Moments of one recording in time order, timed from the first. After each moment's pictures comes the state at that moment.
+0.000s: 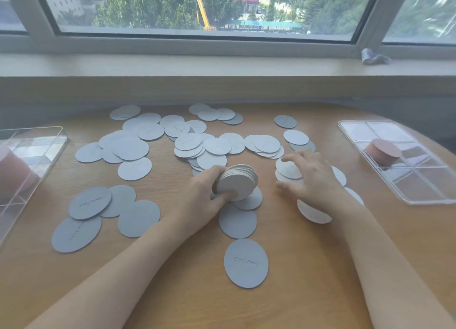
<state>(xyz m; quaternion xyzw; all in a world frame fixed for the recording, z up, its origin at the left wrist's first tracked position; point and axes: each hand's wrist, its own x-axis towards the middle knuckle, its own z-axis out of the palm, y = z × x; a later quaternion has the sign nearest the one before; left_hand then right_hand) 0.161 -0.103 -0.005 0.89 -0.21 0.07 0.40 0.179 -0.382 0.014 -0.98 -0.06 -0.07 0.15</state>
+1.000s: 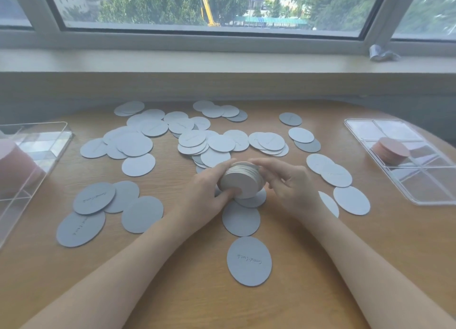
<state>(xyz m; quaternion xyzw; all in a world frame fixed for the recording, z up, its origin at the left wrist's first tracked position) 0.162 -0.106 -0.003 0.89 -0.23 0.08 0.39 0.156 -0.319 0.013 -0.85 -0.17 -0.13 0.47</state>
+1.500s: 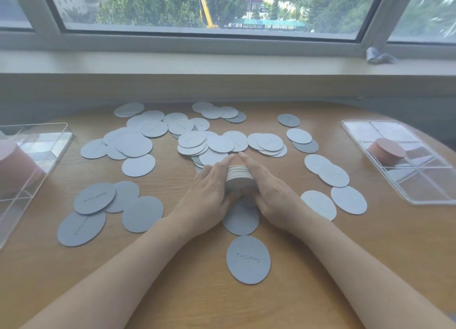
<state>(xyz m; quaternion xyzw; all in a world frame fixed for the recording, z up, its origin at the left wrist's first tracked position) 0.156 -0.112 -0.004 0.92 -0.24 0.08 0.31 0.156 -0.307 0.001 -0.91 -0.26 -0.04 0.32</state>
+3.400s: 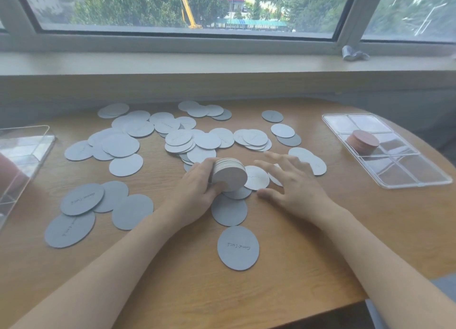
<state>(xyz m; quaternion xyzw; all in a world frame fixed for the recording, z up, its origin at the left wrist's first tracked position) 0.154 -0.105 0.005 0.89 -0.23 0.01 0.39 0.143 -0.367 0.004 -0.98 -0.14 -0.08 0.08</state>
